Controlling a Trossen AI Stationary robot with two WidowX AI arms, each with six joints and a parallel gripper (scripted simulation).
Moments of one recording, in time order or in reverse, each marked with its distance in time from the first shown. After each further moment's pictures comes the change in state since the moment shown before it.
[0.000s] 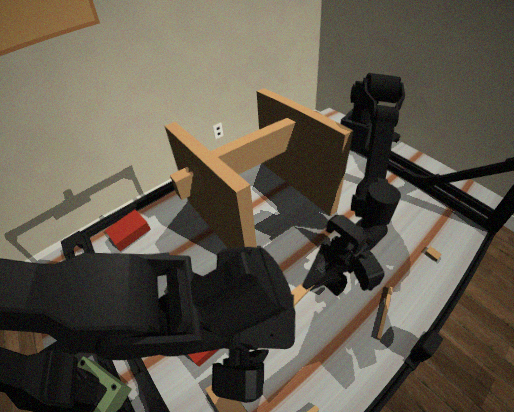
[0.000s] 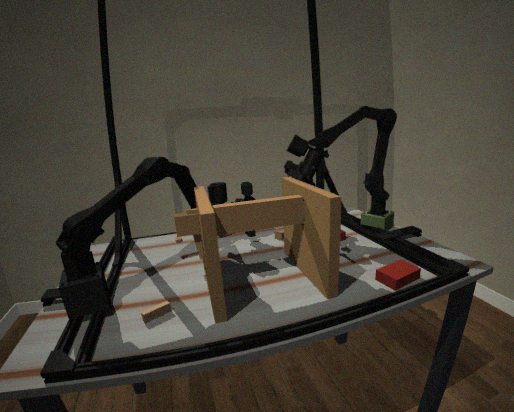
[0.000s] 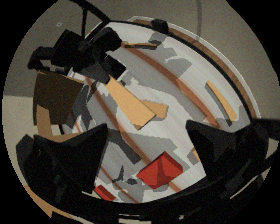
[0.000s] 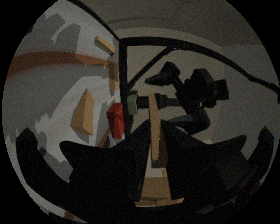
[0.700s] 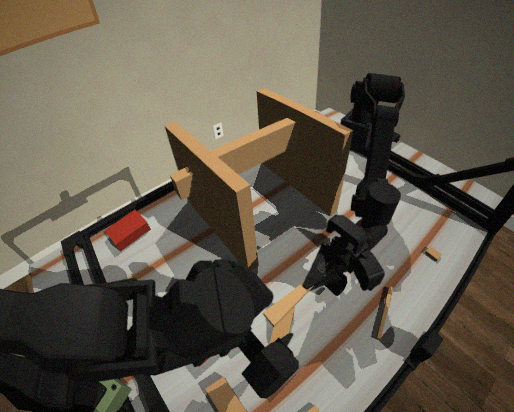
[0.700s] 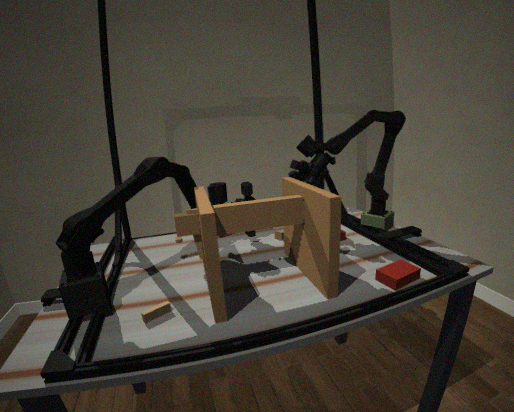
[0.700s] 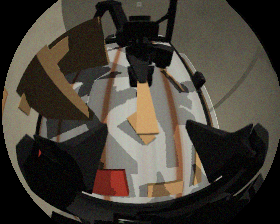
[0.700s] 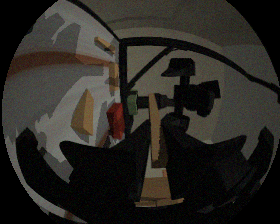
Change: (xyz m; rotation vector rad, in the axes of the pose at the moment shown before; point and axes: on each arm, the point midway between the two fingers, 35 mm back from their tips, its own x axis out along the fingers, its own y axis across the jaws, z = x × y) left arm -0.005 0.005 0.003 -0.794 -0.241 0.085; right arm 0.000 0.000 0.000 0.000 -0.001 0.000
